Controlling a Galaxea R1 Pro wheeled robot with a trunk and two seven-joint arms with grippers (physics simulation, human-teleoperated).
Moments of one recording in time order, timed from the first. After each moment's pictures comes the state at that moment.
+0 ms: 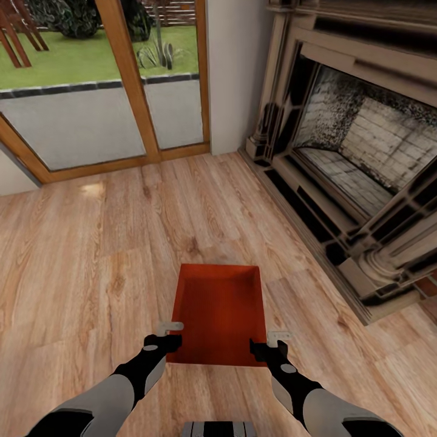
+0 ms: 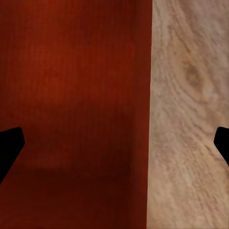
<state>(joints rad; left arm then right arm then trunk) -0.74 -0.11 -0.03 -0.19 -0.01 0.00 0.17 -0.71 0.12 -0.02 -0.09 0.06 -0.28 -0.08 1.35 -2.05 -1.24</state>
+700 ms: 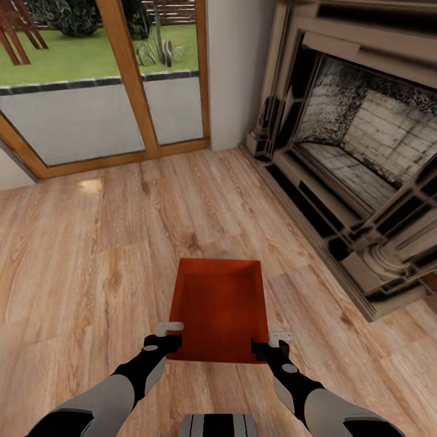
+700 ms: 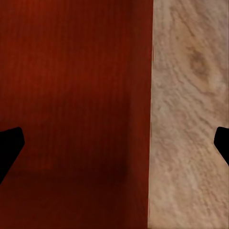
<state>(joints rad) -0.74 -0.11 -0.03 -0.19 -0.01 0.00 0.17 -0.71 0.11 -0.02 -0.09 0.06 -0.28 -0.08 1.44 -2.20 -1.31</state>
